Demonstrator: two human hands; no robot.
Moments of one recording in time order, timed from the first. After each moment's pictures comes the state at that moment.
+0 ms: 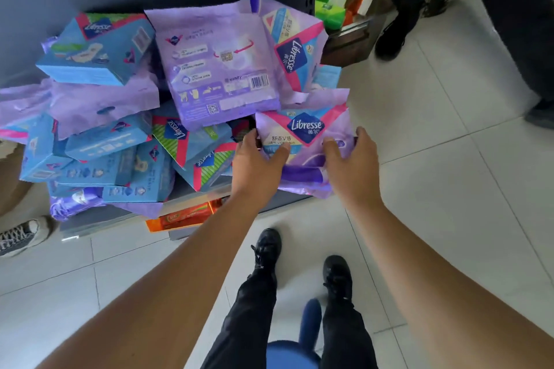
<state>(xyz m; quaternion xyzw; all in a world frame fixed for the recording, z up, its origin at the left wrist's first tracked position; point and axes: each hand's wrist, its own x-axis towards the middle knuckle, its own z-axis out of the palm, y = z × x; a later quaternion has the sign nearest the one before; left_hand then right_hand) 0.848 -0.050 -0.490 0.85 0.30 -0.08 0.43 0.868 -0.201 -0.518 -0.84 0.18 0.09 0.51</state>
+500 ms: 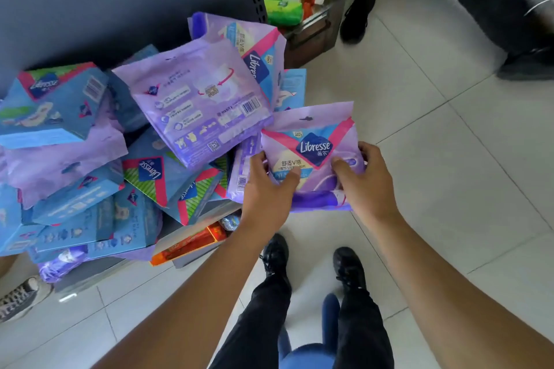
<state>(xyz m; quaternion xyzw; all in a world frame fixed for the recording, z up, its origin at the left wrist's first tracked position) 0.848 -0.081 -0.497 0.81 0.26 -0.15 0.51 0.850 -0.242 -0.535 -0.76 0.28 0.09 0.58</state>
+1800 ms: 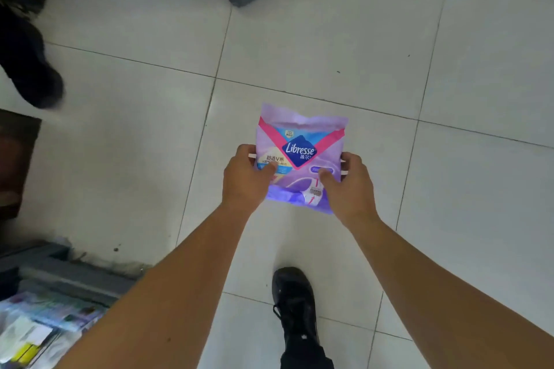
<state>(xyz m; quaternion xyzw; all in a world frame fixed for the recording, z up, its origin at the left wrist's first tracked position) 0.924 -0.598 -0.877 0.87 -0.09 -0.39 0.28 0.771 -0.691 -0.903 -0.60 0.61 -0.04 0.51</state>
